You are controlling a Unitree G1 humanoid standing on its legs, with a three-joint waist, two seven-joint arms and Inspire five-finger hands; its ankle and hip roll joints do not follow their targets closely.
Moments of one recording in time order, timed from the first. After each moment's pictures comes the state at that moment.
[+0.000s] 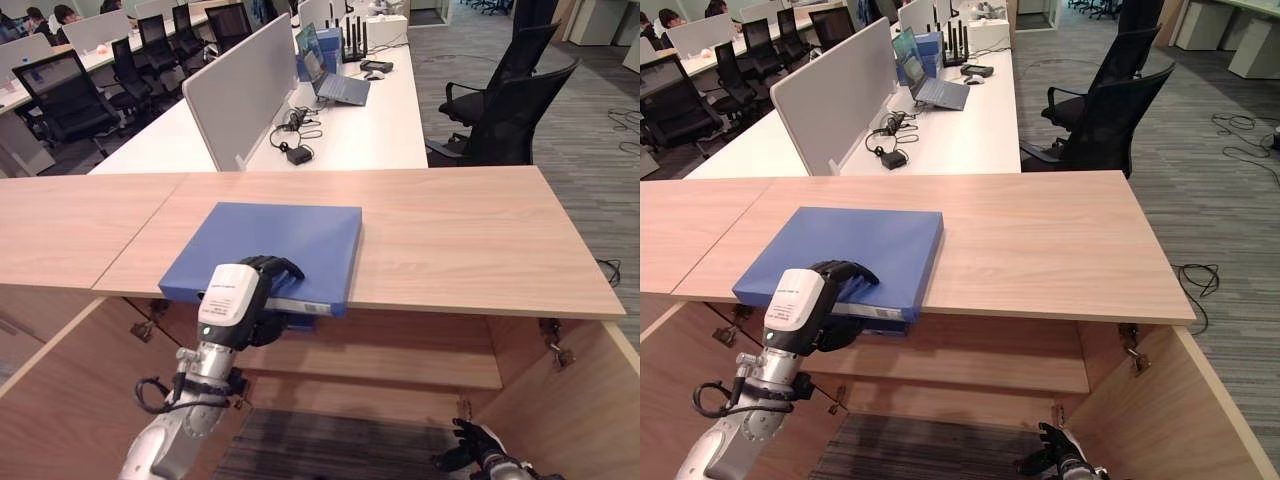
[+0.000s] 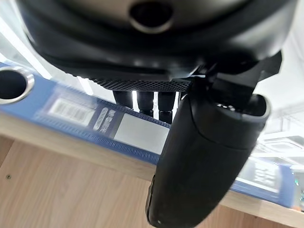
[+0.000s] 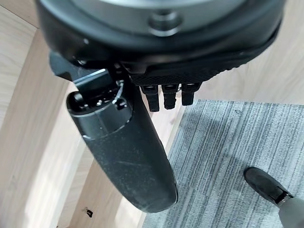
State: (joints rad) left arm 0.15 0.50 -0.08 -0.10 0.63 -0.33 0.34; right arm -0.05 -0.33 0.30 1.12 0.12 -0.09 -0.07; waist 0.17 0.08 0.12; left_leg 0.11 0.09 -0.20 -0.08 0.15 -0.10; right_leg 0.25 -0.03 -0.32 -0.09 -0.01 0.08
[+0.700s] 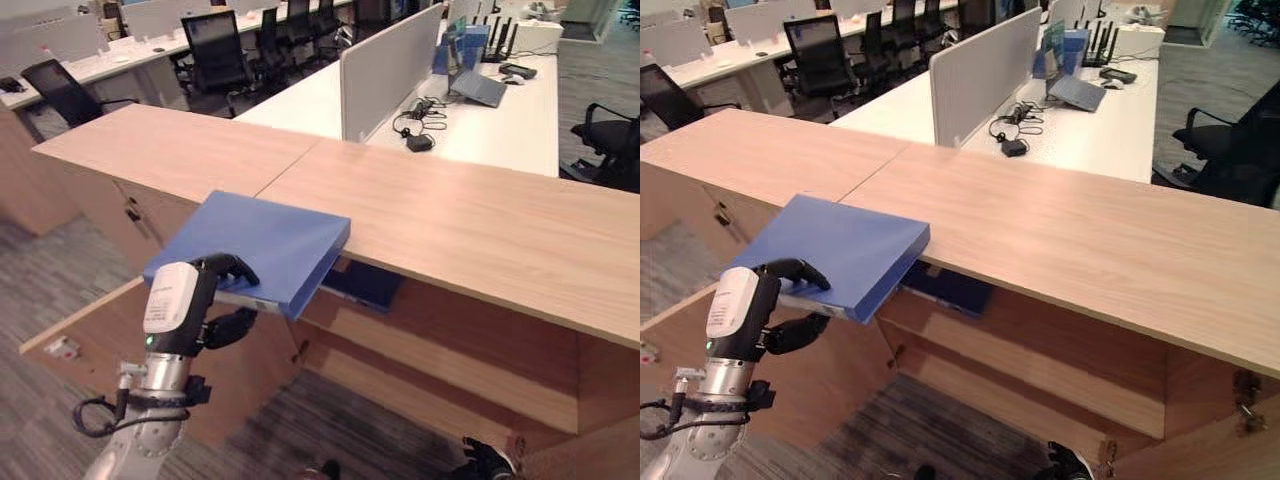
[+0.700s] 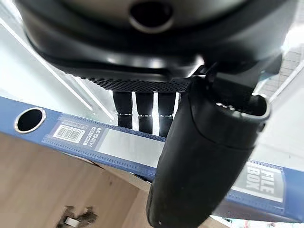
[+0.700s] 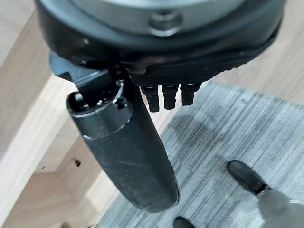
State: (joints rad) left arm 0.30 0.60 0.06 -0.20 0.48 -0.31 0.37; right arm 0.00 -0.32 0.24 1.15 0.12 -0.09 -0.07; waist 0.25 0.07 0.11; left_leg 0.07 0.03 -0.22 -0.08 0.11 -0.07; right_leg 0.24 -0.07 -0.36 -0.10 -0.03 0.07
